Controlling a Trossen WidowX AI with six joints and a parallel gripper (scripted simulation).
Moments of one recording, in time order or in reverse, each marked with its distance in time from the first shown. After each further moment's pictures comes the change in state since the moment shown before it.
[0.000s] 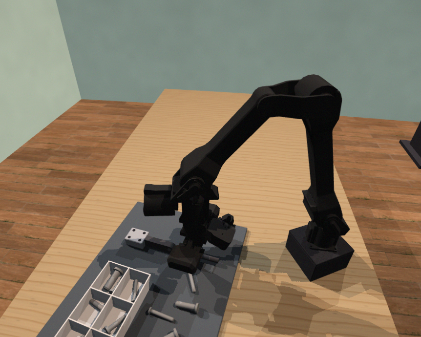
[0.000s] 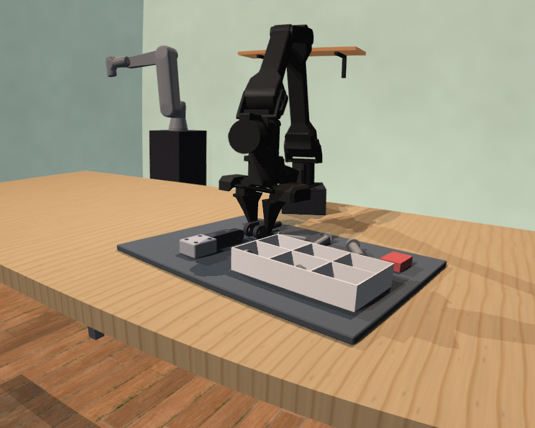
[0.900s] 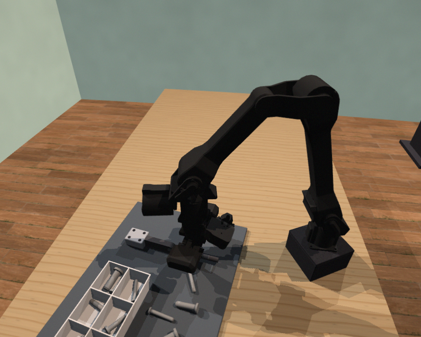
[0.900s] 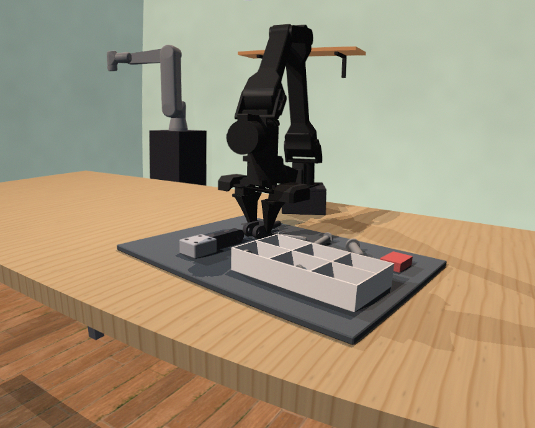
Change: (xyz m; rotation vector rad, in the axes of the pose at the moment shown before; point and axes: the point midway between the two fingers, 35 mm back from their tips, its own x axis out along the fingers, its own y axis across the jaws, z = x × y) arm 0.000 0.001 -0.001 -0.004 -0.014 0.002
